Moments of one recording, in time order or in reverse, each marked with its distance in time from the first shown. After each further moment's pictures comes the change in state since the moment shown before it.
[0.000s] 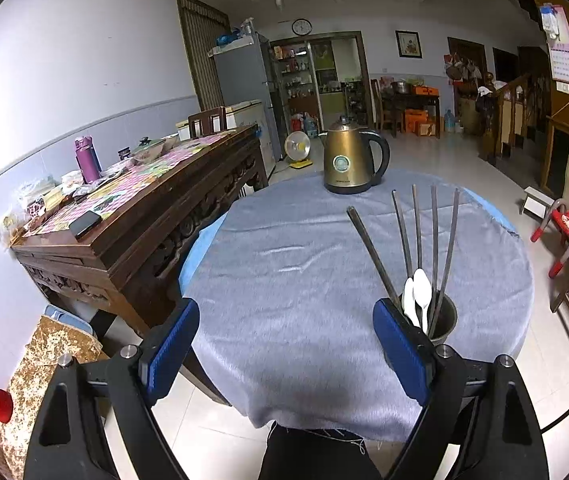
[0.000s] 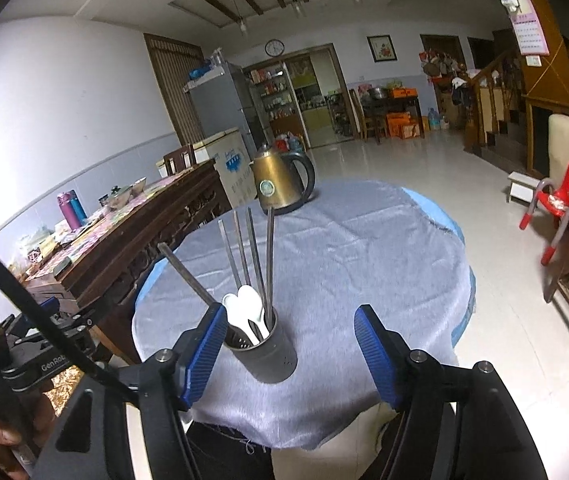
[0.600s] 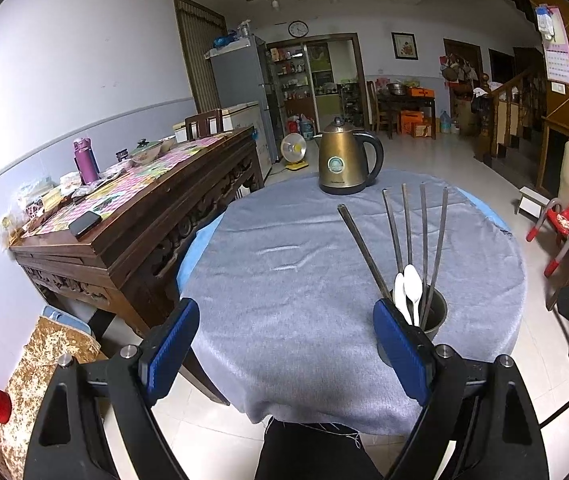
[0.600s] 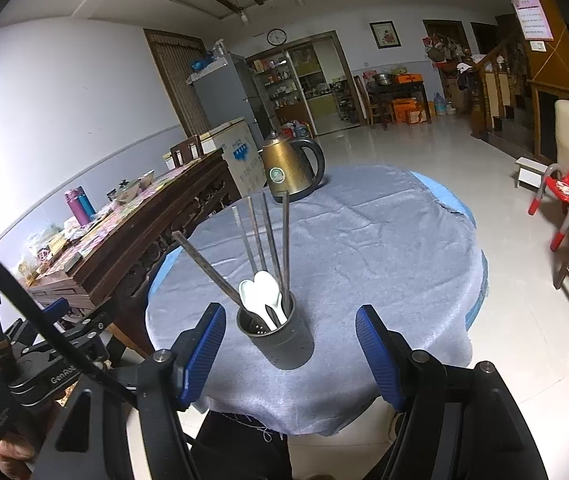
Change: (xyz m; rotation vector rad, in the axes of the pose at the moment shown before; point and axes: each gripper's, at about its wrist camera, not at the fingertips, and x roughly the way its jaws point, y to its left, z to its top) left arm -0.016 -0.002 -0.006 0.001 -0.011 -0.016; right arm 0.003 0.012 -0.006 0.020 0.038 0.034
